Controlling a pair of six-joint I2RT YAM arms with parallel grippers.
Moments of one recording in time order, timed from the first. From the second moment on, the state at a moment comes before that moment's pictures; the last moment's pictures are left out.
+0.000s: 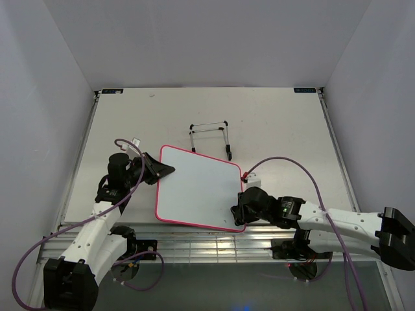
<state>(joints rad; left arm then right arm) -0.16 0.83 0.44 -0.03 0.57 -0.93 1.16 0.94 0.45 -0.39 0.21 0.80</state>
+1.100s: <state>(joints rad) -0.19 0.83 0.43 -0.03 0.56 -0.93 1.20 0.95 0.44 -0.21 0.29 0.96</state>
